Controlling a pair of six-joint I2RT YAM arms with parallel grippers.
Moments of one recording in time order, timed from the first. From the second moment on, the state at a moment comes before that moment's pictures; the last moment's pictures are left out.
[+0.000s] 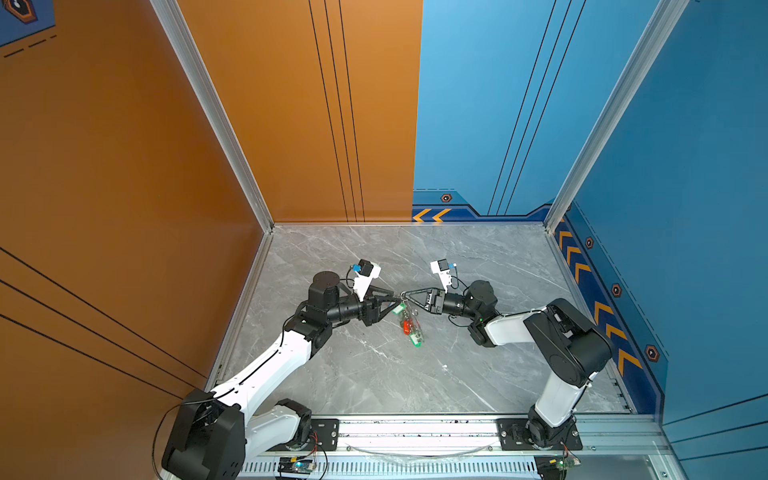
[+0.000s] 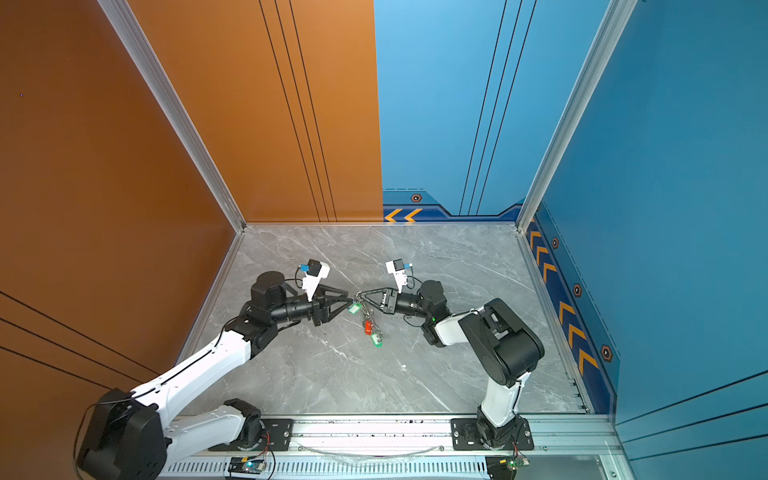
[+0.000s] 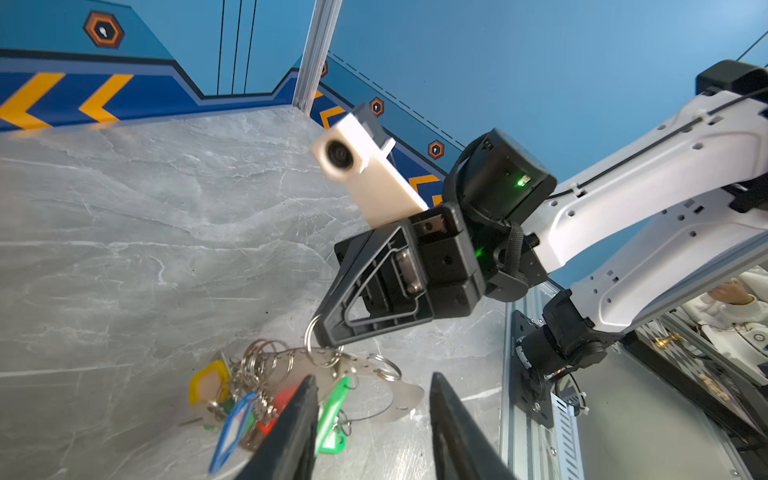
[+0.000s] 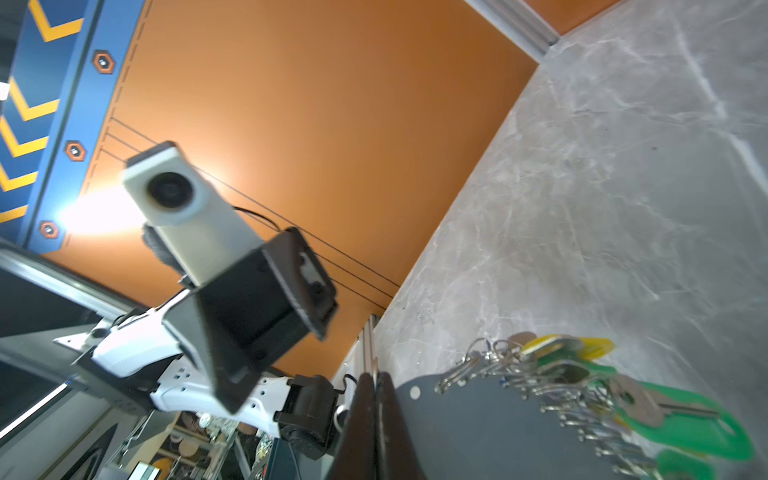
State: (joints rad) left arm -0.39 1.17 0.66 0.19 0.78 -0.25; right arm 0.54 1.78 0.68 1.25 -0.87 1.10
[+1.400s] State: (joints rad) left arm -0.39 1.30 0.77 0.16 0.83 -0.42; right arm 0.53 1.78 0.72 1.26 -0.98 1.17
